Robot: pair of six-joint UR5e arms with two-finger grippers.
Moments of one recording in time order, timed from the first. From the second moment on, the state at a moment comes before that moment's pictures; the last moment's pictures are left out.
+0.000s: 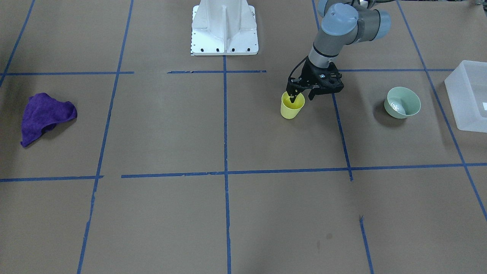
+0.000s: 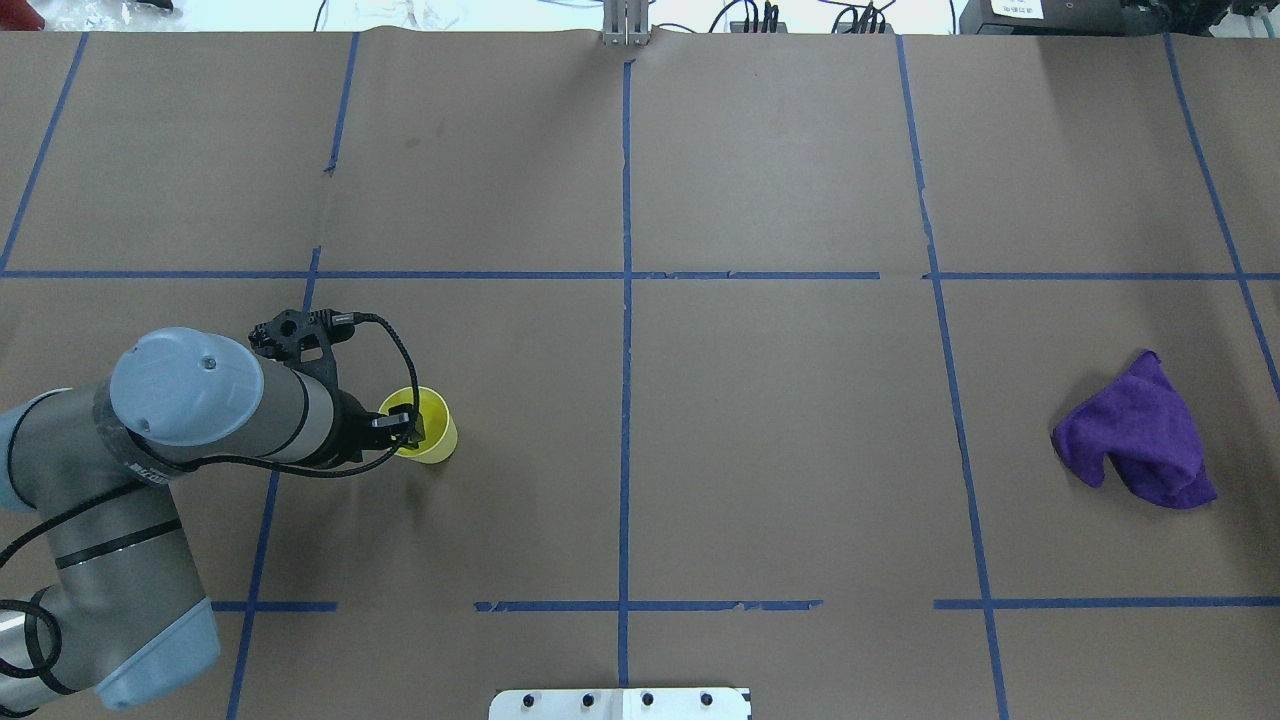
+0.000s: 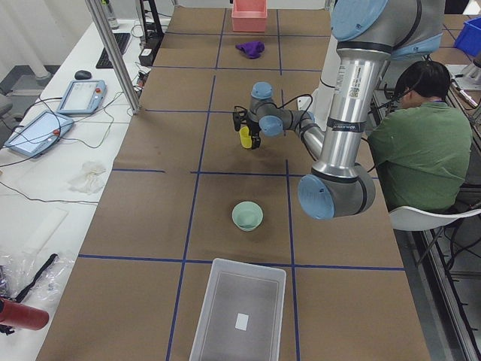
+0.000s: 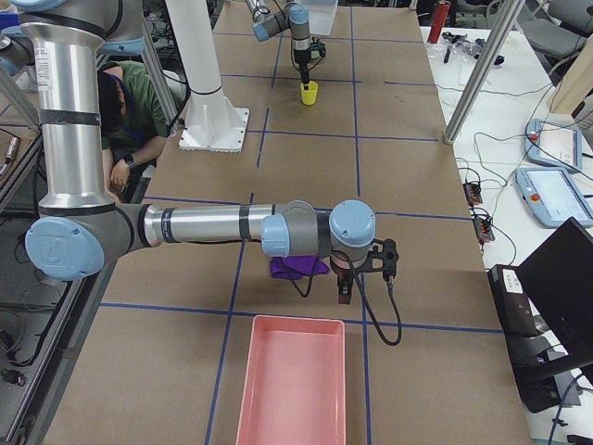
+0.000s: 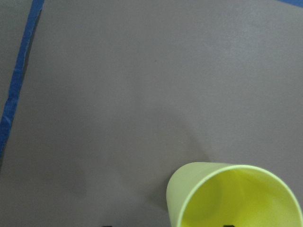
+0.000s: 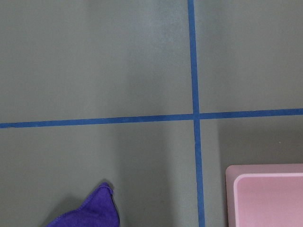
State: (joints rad) left arm -0.49 -1.79 -1.92 -1.87 -1.83 -1.45; right arm 1.58 -1.56 1.65 -1.55 2.47 0.13
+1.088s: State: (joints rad) left arm -0.82 -1.84 -2.15 -1.53 -1.94 -1.19; right arm 1.43 -1.60 1.69 -1.38 2.41 0.35
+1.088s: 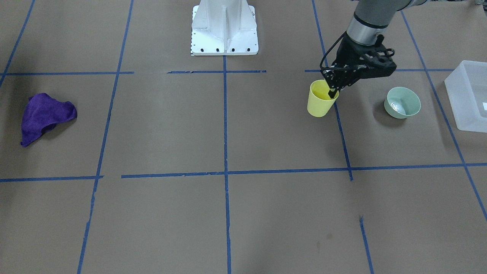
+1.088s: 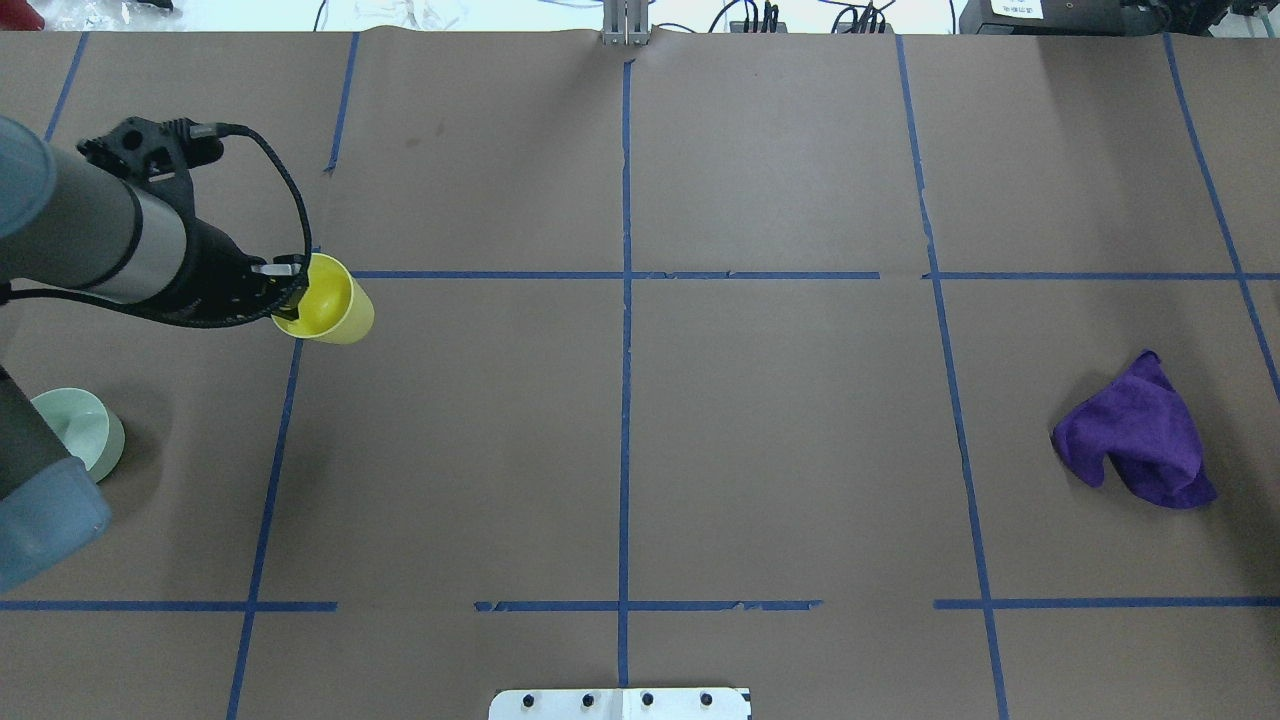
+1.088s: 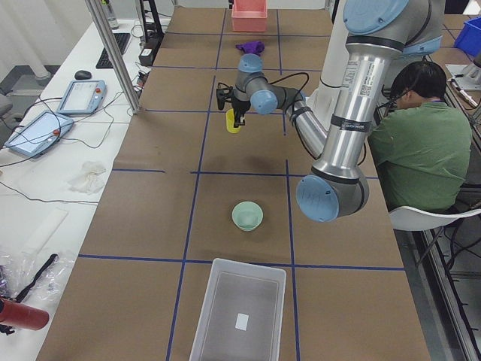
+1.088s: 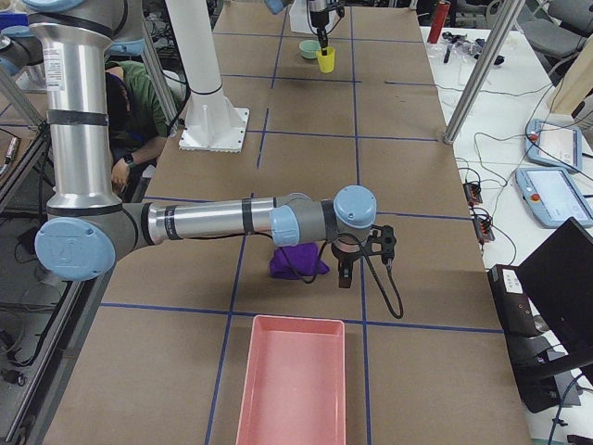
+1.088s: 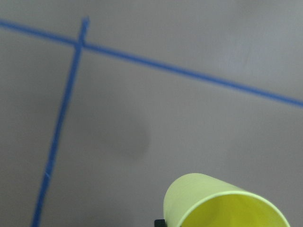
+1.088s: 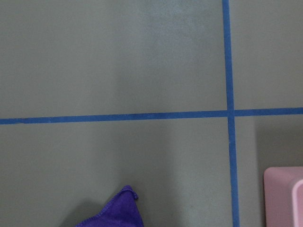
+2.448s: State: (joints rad) left arm -1.35 -1.75 -1.98 -1.47 -2.09 -0.24; right arm 0.86 -1.82 1.85 -1.05 2.11 0.94
